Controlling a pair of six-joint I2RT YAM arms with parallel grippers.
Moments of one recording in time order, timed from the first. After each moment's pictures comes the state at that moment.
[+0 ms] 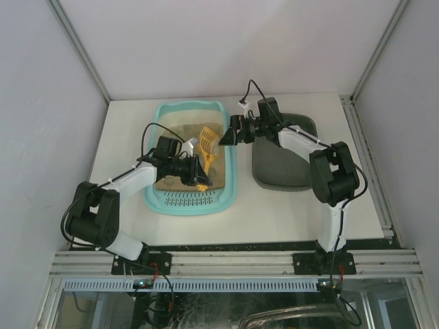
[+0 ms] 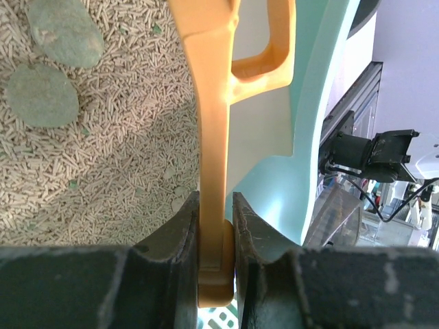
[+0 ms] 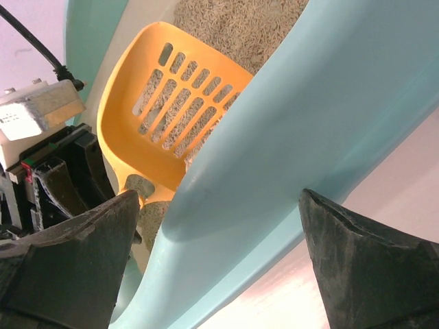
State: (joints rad) left arm -0.35 1.52 0.88 -0.28 0.74 -0.46; right arm 0.40 1.99 1.47 -0.11 -0.79 0.35
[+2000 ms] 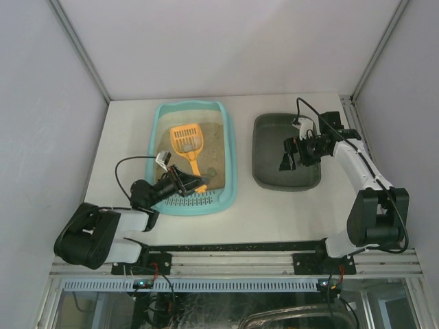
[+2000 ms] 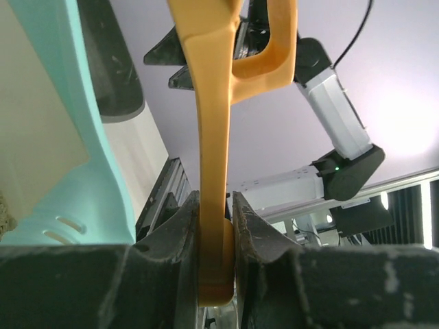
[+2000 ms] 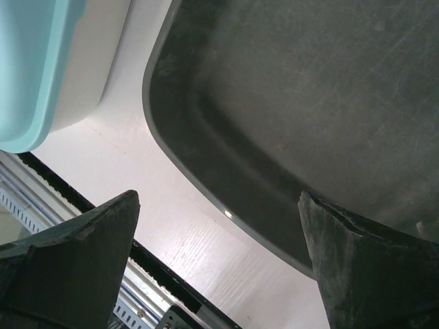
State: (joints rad) left arm -0.31 1.32 0.16 1.42 0.76 -1.48; right arm 0.04 1.49 1.19 -0.86 -0.60 -0.23
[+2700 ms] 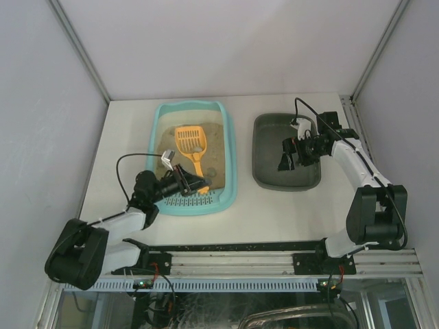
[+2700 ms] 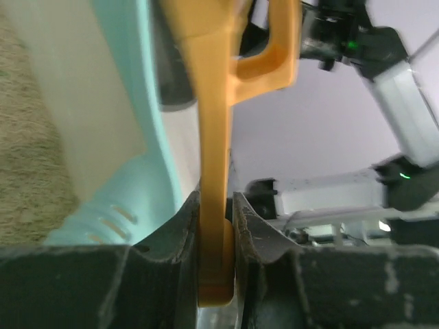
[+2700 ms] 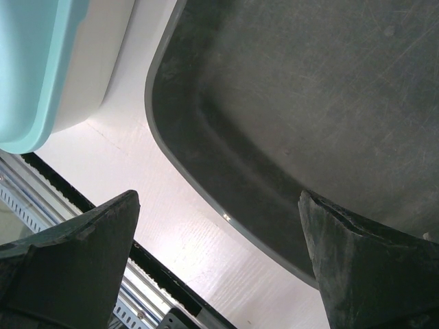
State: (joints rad) left arm -0.34 1.23 0.23 1.03 0.74 -1.28; right arm 0.04 1.51 1.18 -0.84 -0.61 -0.22
